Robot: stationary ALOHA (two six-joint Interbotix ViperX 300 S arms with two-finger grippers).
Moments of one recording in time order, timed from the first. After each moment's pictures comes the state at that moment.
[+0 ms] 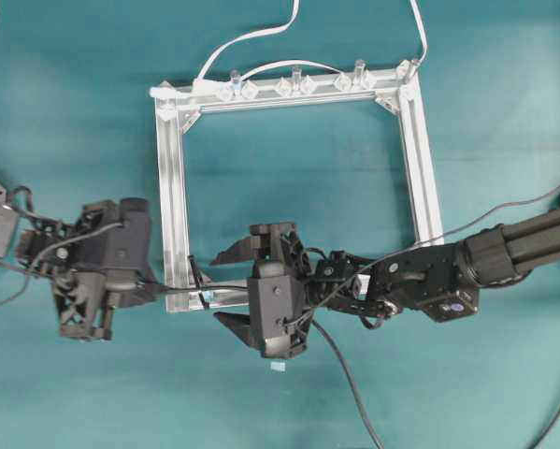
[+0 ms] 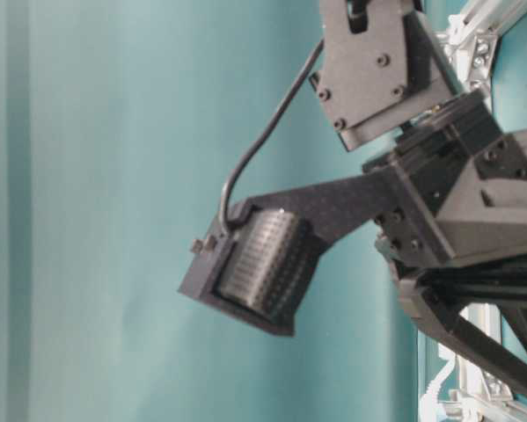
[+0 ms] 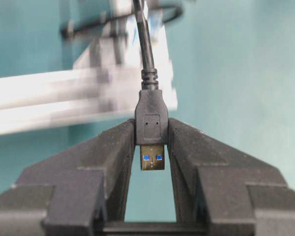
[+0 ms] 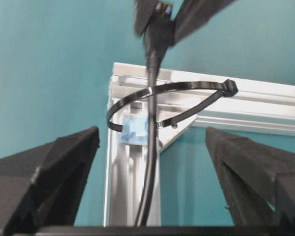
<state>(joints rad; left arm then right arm) -0.27 -0.28 0.98 -0.06 0.26 -0.21 0.24 0.39 0.39 0.71 -0.42 -0.61</state>
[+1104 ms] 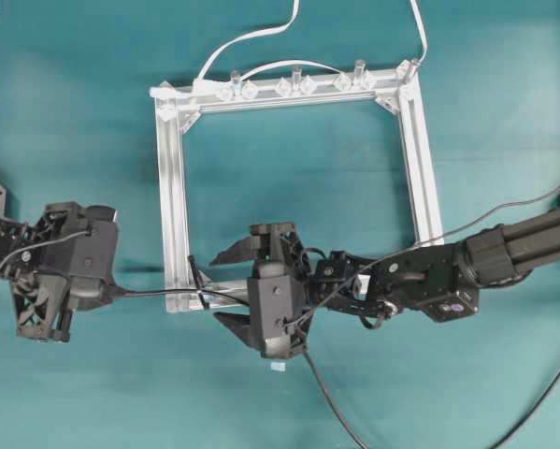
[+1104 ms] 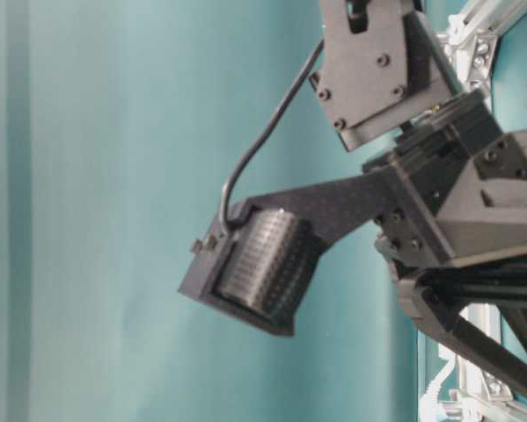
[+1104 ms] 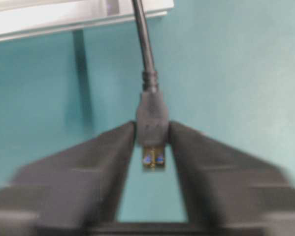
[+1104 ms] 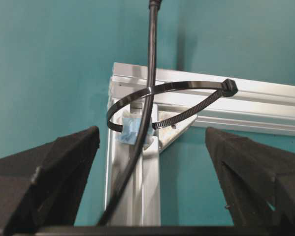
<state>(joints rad) -0.32 -0.38 1.06 -0.06 0.37 -0.21 0.24 0.39 0.39 0.71 -0.42 -0.61</state>
